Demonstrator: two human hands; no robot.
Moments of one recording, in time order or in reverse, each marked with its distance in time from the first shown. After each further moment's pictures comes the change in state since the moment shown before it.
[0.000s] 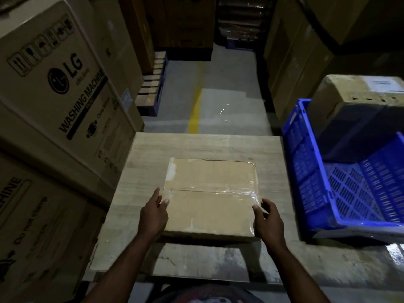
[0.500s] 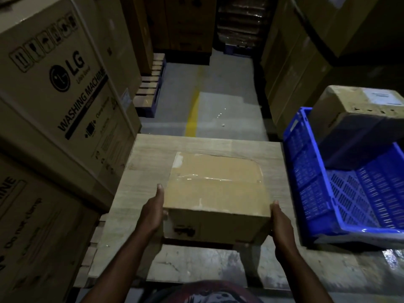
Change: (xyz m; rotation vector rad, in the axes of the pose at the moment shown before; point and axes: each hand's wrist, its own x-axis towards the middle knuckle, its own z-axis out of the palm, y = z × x) left_hand 0.013 0.016 -0.036 -0.267 -0.187 -0.211; right_hand -0.011 -0.028 -0.006 0.230 0.006 0.181
